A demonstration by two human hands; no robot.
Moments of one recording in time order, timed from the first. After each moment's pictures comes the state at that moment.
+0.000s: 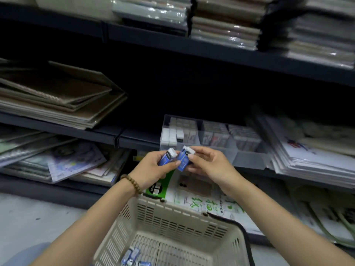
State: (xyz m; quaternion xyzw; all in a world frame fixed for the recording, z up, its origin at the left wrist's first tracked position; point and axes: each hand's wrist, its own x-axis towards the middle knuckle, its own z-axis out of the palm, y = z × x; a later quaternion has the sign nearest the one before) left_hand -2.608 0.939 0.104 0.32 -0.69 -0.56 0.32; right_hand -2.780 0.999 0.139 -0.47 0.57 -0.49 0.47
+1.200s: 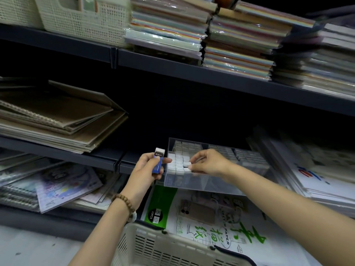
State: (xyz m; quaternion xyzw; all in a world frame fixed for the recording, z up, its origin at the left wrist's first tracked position) left_hand -2.599 0.891 0.117 0.33 -0.48 -0.64 0.50; right_hand -2.793 0.902 0.162 -0.56 0.69 -0.30 0.35
